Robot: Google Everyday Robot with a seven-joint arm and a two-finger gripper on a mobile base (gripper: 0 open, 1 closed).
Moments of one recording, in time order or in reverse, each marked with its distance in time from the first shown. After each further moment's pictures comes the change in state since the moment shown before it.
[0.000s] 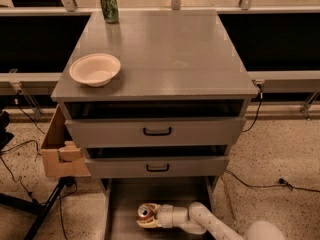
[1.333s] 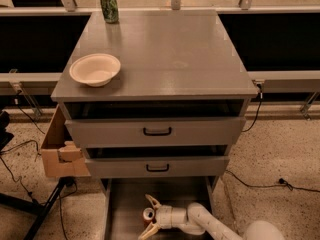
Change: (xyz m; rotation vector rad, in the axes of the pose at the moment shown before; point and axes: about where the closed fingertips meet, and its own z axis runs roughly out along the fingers) arm -0.001 0.003 0.005 -0.008 -0.004 0.002
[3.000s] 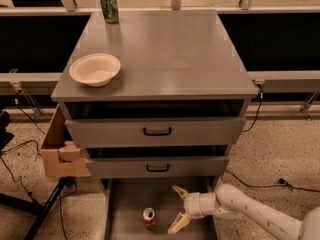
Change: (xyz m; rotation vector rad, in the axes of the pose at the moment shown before) arm -0.089 -0.006 -0.146 0.004 0.346 0.022
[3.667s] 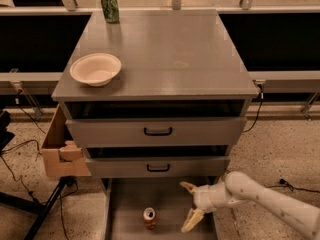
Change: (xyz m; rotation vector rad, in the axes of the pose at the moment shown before) arm -0.017 0.004 -0.053 -0.069 0.118 -0.068
